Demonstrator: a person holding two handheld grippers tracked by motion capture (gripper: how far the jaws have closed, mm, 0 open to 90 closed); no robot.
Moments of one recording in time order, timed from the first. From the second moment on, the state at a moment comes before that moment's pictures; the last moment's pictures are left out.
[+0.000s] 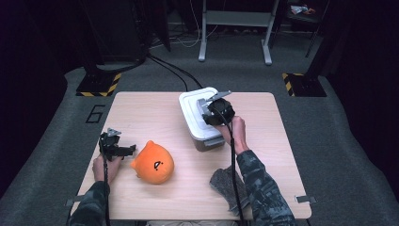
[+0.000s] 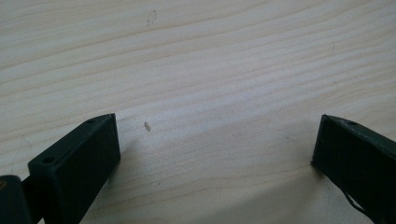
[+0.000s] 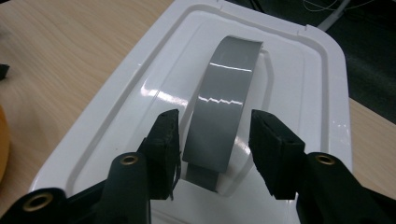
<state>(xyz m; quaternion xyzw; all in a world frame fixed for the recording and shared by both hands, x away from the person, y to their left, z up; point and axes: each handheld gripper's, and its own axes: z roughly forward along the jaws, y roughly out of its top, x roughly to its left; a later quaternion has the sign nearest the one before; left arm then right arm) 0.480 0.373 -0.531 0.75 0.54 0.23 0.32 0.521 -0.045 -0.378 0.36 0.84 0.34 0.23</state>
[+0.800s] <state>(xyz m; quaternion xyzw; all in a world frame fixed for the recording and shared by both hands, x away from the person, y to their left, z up) 0.480 0.373 -0.531 0.75 0.54 0.23 0.32 0.521 -0.066 -0.374 0.38 0.84 0.32 0.21</state>
